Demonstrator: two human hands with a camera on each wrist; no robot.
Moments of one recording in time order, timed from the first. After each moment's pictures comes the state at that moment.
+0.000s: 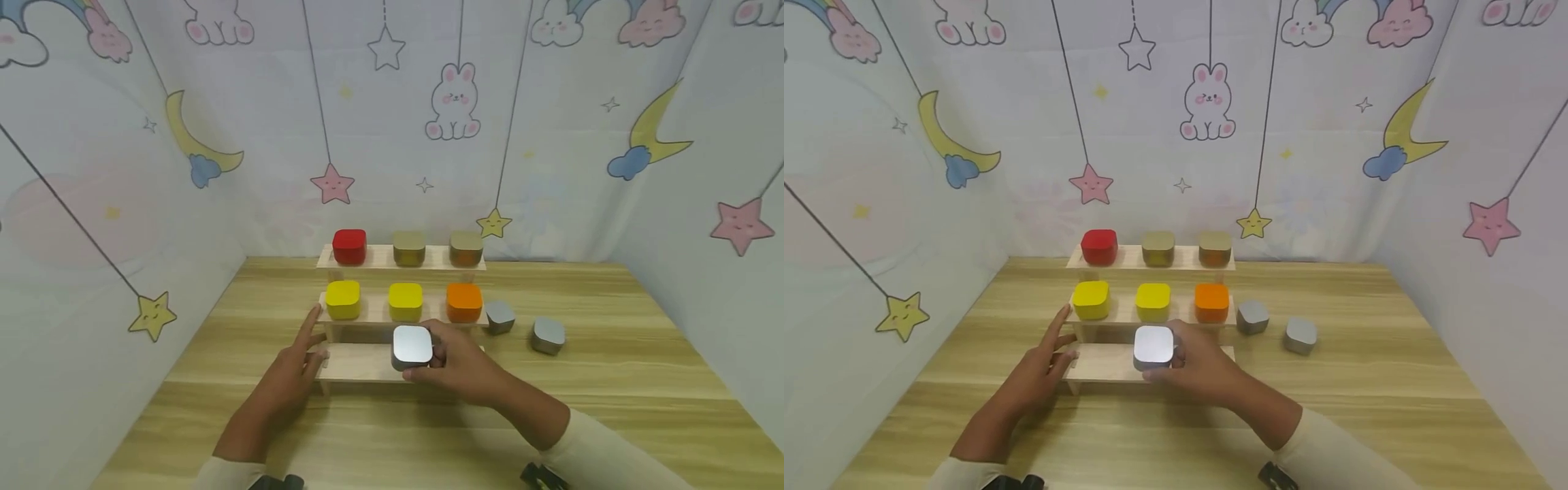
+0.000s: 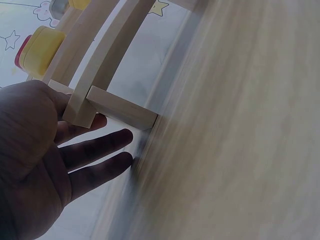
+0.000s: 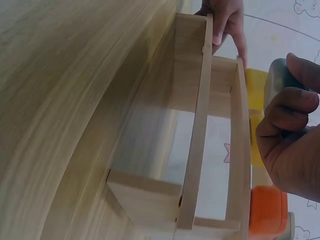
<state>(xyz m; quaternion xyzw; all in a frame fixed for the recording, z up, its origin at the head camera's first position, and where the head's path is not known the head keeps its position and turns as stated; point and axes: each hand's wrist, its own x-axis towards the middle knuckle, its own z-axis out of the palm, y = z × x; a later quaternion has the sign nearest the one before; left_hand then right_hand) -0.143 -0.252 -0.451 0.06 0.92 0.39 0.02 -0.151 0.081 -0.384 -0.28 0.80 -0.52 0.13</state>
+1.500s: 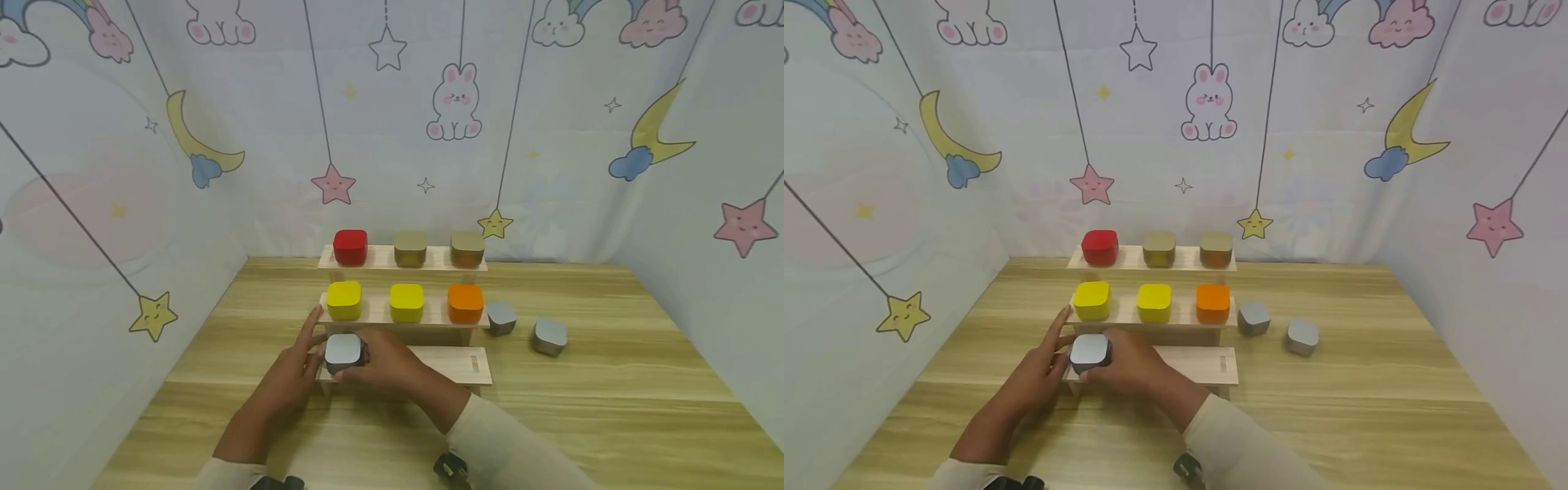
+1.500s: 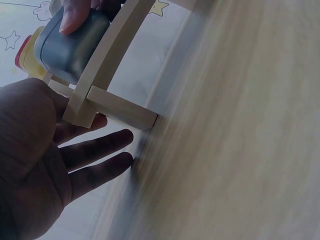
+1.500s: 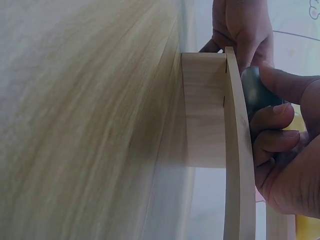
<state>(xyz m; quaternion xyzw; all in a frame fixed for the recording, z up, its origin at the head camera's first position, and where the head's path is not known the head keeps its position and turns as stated) -0.140 -0.254 -0.448 0.09 0.92 0.38 -0.01 -0.172 -0.032 -0.405 -0.26 0.87 -0.41 0.13</state>
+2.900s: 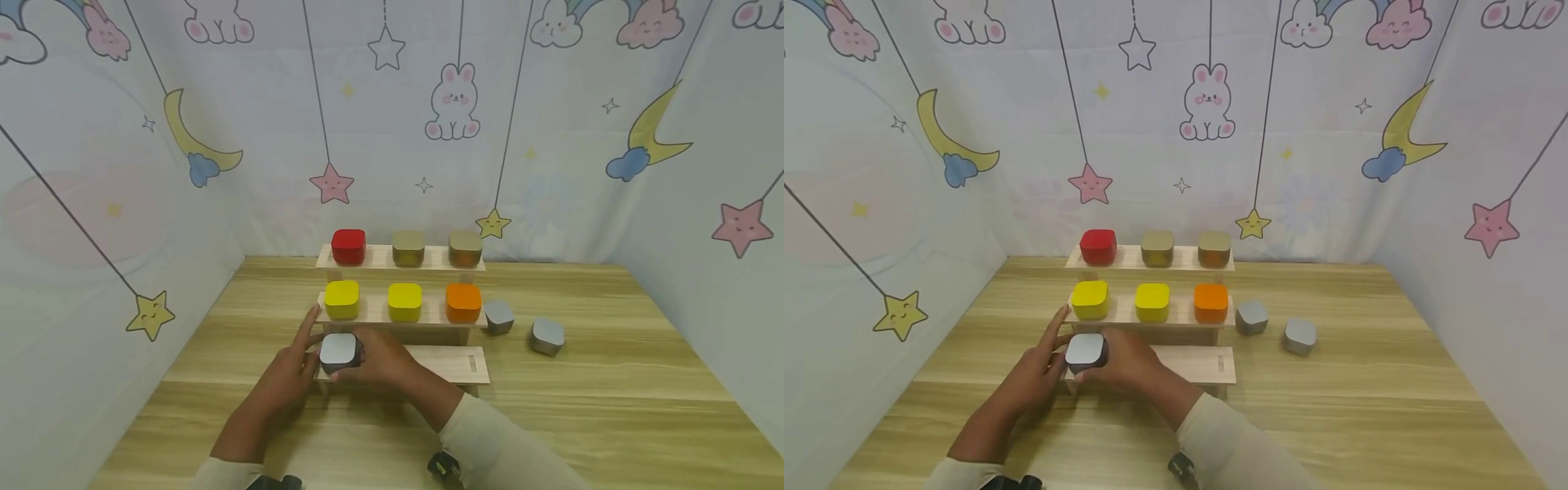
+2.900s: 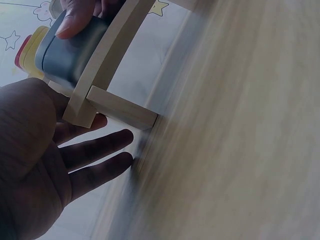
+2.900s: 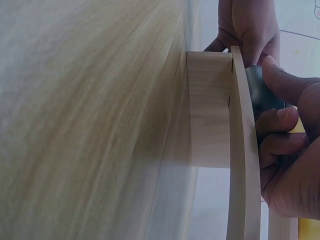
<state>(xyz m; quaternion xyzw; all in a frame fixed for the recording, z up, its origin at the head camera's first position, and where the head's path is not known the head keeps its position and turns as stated) -0.139 -0.251 -0.445 0.07 0.93 0.37 0.00 -0.174 -0.036 -0.409 -0.25 0.87 -0.40 0.13</state>
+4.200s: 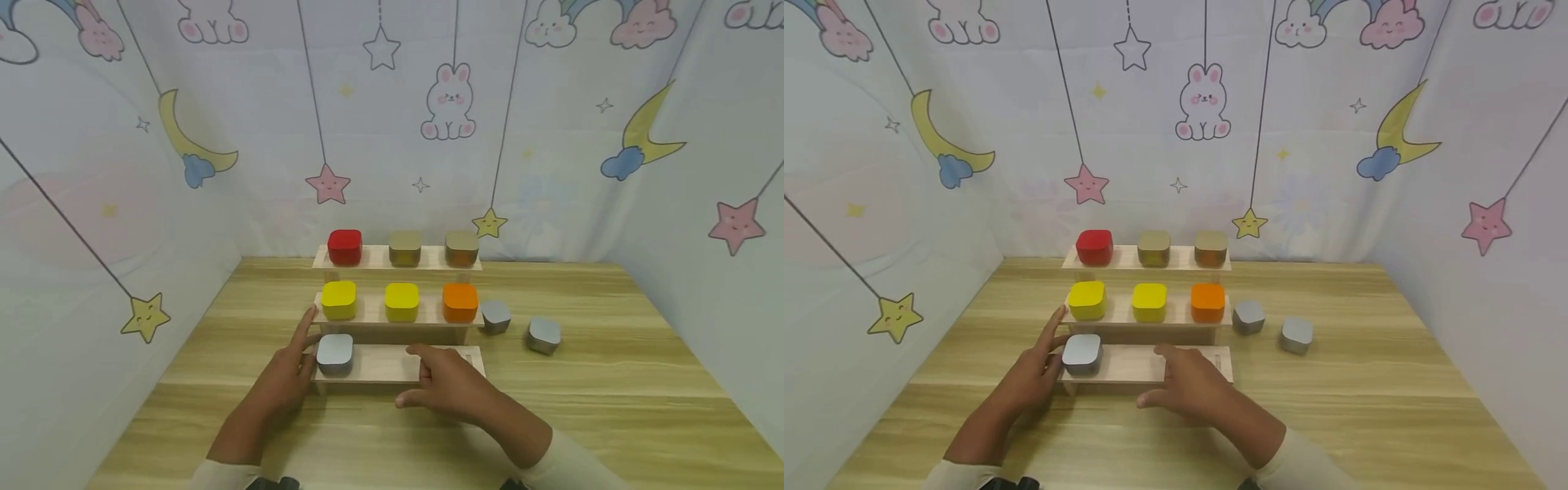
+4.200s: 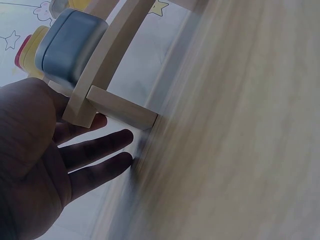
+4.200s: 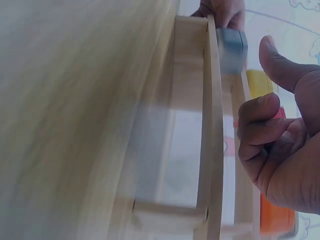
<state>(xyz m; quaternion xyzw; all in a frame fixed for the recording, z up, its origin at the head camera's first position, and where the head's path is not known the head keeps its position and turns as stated) -0.139 -0.248 -0.443 0.06 0.93 0.36 0.02 -0.139 0.071 -0.398 -0.24 0.89 -0.38 0.13</state>
